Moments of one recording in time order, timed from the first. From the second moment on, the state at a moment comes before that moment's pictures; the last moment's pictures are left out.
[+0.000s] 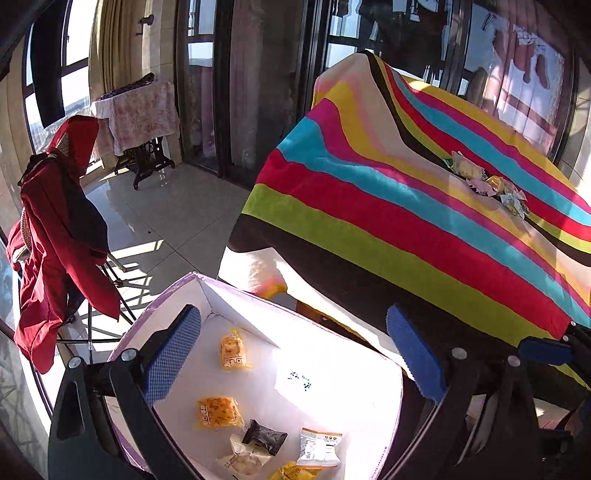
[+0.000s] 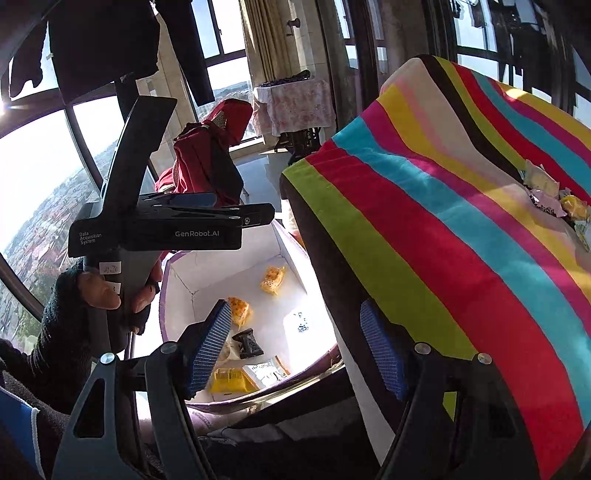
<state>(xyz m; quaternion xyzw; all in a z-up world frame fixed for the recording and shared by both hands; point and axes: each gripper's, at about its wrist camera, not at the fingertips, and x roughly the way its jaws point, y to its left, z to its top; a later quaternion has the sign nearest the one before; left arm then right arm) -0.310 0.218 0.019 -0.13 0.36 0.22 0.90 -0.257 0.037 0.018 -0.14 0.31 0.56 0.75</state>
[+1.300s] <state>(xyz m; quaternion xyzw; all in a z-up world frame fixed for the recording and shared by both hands) -0.015 0.146 0.012 -0.18 0.40 0.06 0.90 0.057 -0.055 0.018 -0.15 0.34 0.40 0.83</state>
